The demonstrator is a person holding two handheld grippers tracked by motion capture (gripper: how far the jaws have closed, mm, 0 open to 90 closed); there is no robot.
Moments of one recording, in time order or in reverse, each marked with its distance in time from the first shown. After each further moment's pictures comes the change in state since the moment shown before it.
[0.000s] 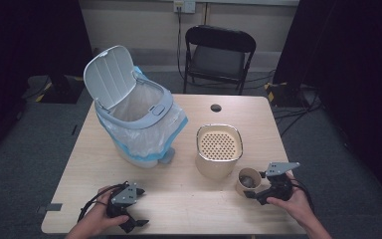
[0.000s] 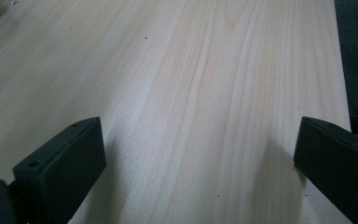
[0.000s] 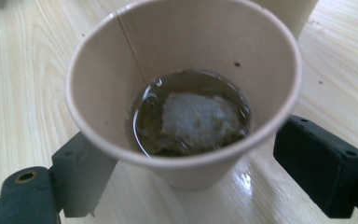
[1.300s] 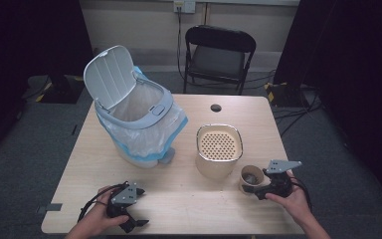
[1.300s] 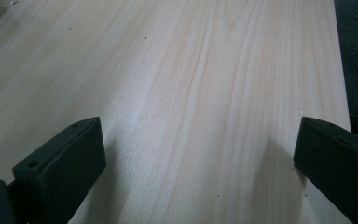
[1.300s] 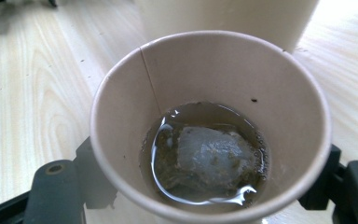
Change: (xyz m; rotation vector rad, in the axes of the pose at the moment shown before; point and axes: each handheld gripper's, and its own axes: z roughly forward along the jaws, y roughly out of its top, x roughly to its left) left arm 0.000 0.000 0.000 0.000 0.000 0.001; right arm -0.004 0.005 -0.001 -0.075 -0.031 0.004
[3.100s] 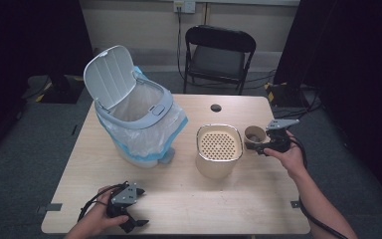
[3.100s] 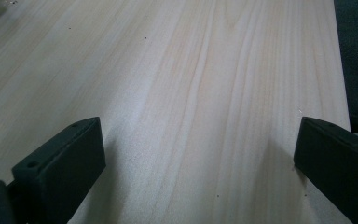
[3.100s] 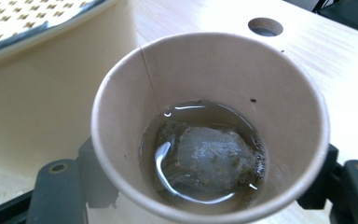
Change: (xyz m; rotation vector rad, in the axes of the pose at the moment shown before) left arm 0.000 0.000 0.000 -0.001 -0.002 0.002; right arm -0.102 0.071 0.017 0.006 -0.148 0.012
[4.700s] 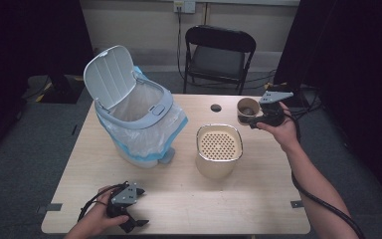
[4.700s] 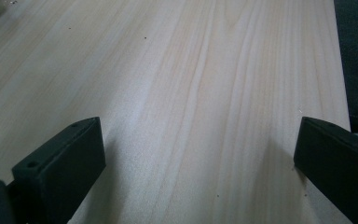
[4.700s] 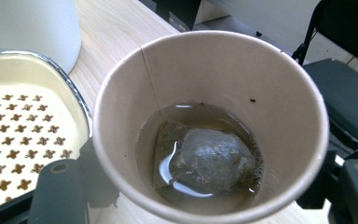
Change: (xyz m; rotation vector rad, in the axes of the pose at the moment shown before) left arm 0.000 0.000 0.000 0.000 0.000 0.000; right arm -0.010 0.087 0.003 -0.084 -0.074 -0.171
